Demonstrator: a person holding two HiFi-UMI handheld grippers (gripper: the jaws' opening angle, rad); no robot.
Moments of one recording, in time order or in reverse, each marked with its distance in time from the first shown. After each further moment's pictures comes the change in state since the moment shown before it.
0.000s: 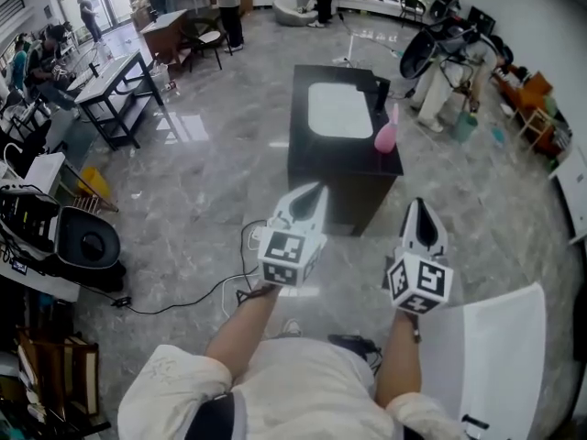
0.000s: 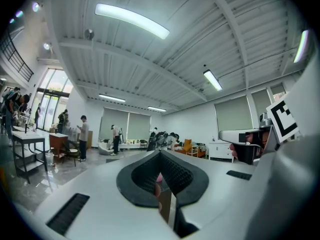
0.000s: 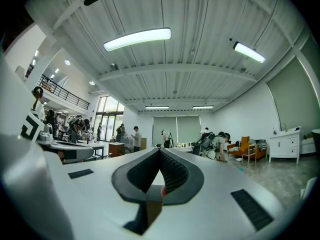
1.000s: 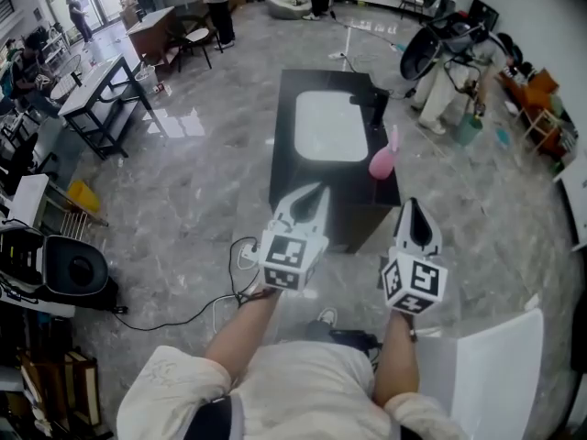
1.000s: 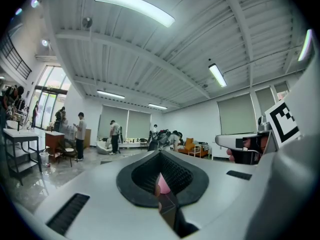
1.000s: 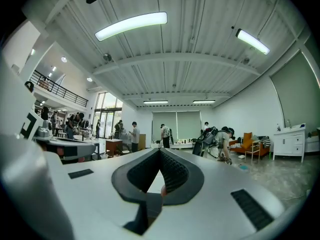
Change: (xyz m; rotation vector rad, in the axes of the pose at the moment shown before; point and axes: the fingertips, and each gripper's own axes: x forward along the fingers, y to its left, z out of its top) left arm 0.175 0.051 -0.009 -0.001 0.014 -0.008; right arm 0.178 -0.046 -0.034 0.006 0.047 0.001
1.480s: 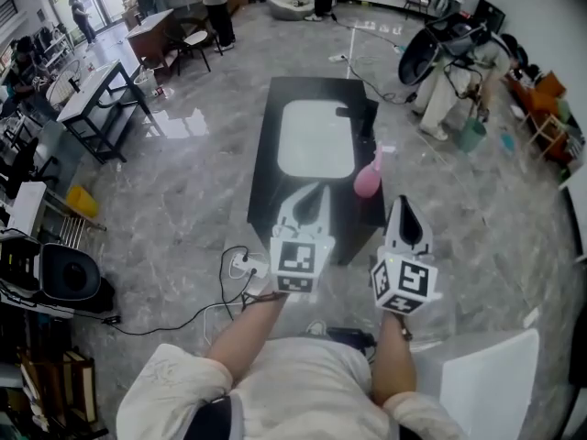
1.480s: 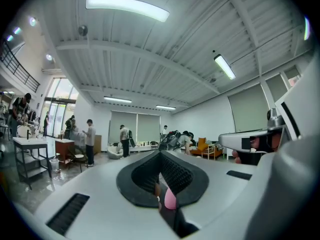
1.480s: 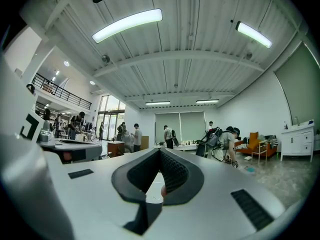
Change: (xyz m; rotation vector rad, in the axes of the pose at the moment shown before) left arm 0.110 -0.025 0.013 0.043 -0.024 0.147; right arm 0.081 -0.065 0.006 0.003 -0.022 0.054
